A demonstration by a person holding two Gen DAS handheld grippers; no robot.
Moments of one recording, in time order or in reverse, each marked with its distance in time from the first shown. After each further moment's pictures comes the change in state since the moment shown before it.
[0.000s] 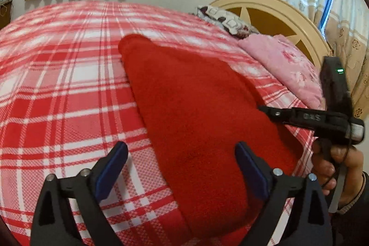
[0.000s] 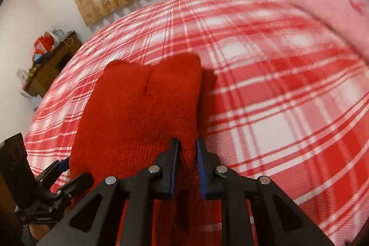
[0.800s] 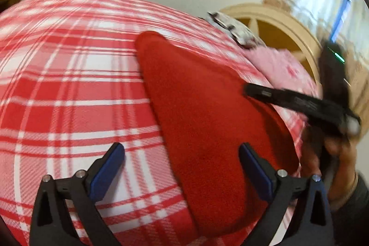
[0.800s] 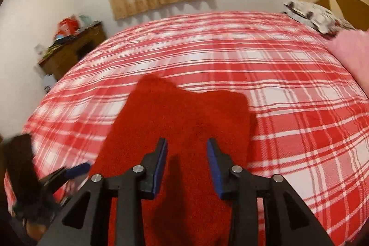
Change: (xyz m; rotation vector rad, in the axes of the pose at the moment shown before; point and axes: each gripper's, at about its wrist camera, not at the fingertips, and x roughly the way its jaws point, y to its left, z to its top) left arm -0.012 0.025 -0.007 -0.151 -0.048 -0.024; right arm 0.008 0.052 0.024 -0.219 -0.068 0.076
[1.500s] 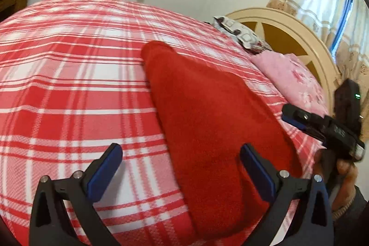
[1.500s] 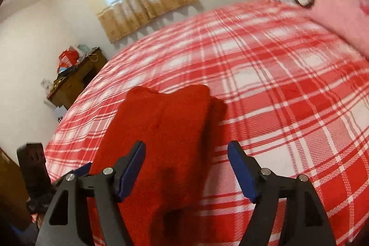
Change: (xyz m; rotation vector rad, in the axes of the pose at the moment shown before) left arm -0.003 -0.010 0.007 0.038 -0.011 0.040; right arm -0.015 -0.081 -0.018 0.240 -0.034 0.110
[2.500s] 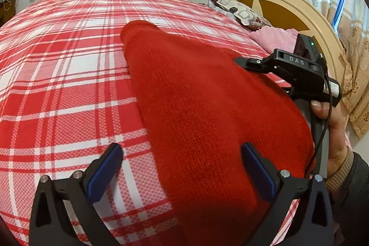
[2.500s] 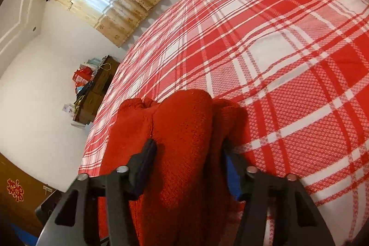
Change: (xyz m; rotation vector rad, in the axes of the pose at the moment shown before) left arm 0.031 -0.017 -0.004 0.094 0.098 0.045; right arm 0.110 -0.042 0.034 0.237 0.121 0.234
